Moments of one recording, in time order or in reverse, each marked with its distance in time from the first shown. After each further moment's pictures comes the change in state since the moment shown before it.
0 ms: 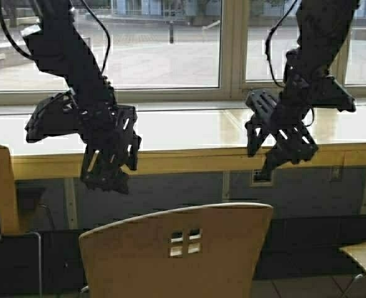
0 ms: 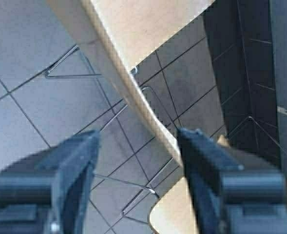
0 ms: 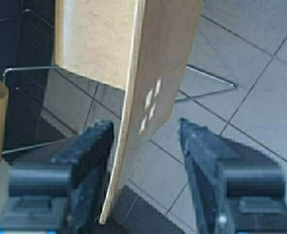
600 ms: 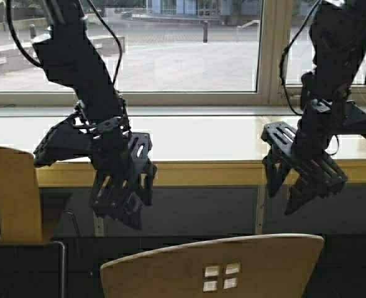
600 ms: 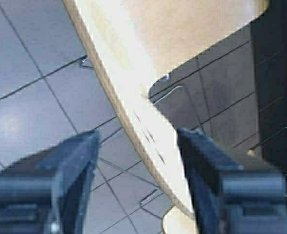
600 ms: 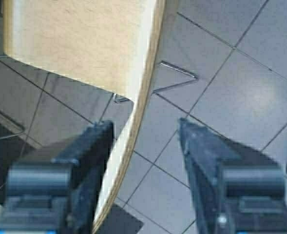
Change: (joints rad) left arm -0.132 0.037 0.032 -0.126 0.129 0.000; right arm 0.054 -0.018 0.195 0.046 -0.026 0.002
